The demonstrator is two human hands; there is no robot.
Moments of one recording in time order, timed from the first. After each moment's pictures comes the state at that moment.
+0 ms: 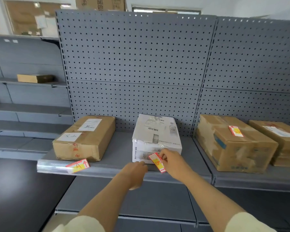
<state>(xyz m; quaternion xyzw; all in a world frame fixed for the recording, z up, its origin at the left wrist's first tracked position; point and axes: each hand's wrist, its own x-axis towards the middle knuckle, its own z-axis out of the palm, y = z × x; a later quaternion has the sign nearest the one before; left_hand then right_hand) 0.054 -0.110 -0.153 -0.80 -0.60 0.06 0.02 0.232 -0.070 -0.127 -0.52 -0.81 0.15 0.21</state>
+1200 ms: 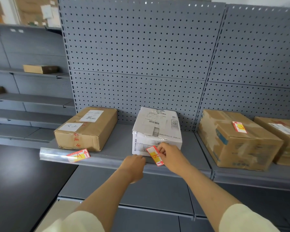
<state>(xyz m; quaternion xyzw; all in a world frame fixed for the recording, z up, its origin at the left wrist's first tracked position) 0.063 -0.114 -0.159 -0.76 -0.65 0.03 0.03 0.233 -0.064 -0.134 -0.48 -0.83 0.17 0.22</state>
